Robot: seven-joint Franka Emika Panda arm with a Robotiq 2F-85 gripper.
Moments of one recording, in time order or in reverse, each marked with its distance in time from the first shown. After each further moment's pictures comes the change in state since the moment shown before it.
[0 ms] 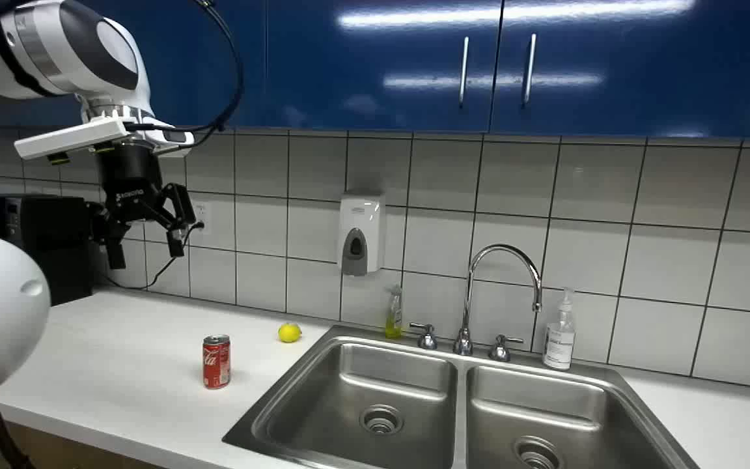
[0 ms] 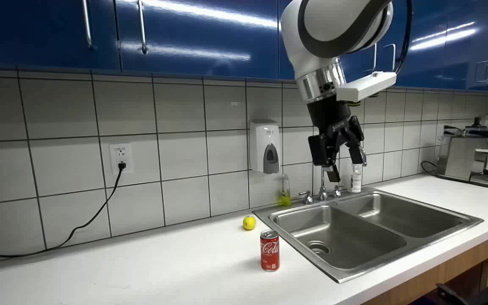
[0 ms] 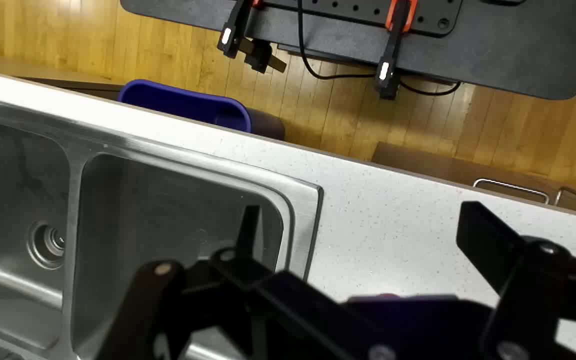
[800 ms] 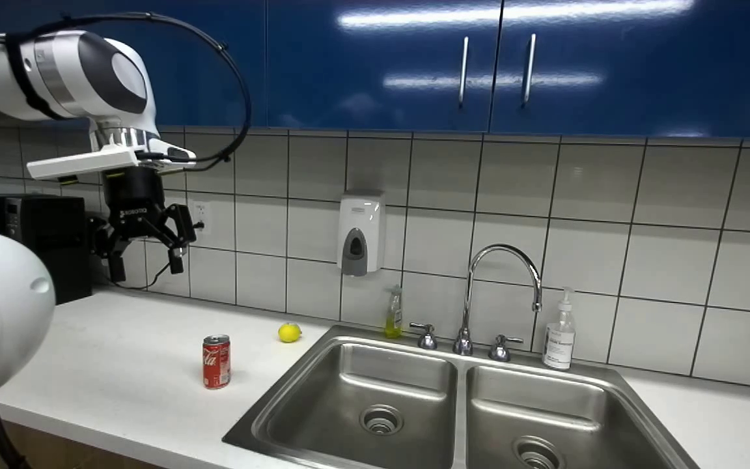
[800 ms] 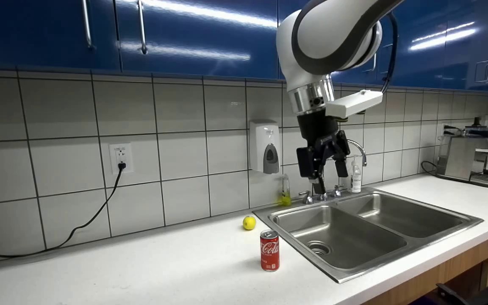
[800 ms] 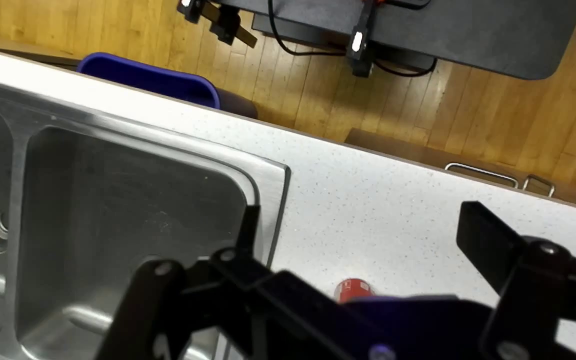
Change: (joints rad) arm 0.045 0.090 -0.032 -0.014 0.020 0.132 -0.008
